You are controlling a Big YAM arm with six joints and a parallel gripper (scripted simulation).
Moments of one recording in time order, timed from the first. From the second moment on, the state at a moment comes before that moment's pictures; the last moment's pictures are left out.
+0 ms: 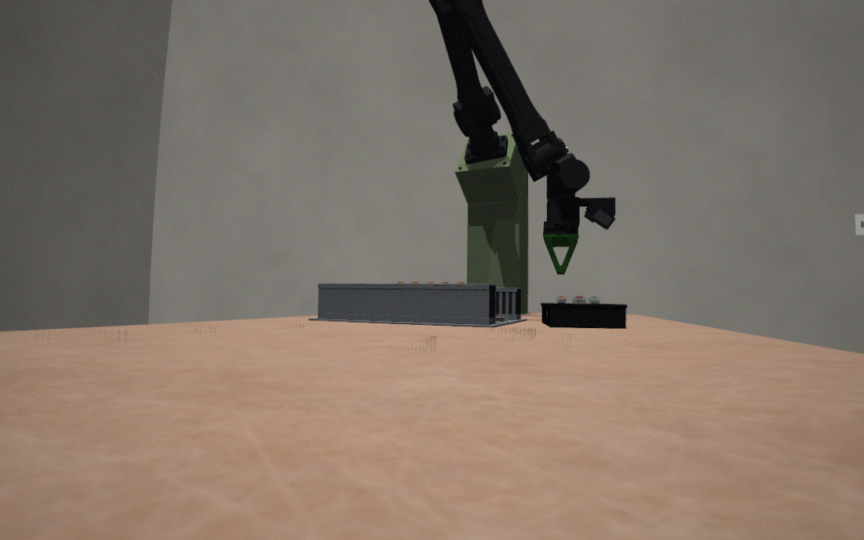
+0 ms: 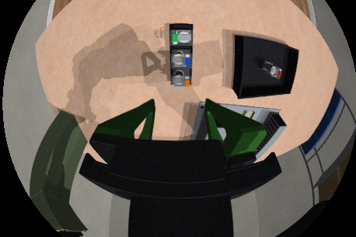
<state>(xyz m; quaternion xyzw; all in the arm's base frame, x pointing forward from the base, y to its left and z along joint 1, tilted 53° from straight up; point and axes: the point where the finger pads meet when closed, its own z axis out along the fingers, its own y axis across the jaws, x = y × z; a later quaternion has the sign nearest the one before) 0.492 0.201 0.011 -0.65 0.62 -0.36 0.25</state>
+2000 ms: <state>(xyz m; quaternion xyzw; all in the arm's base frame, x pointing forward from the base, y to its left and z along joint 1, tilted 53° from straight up) 0.491 0.202 0.013 -0.65 0.62 -0.36 0.25</state>
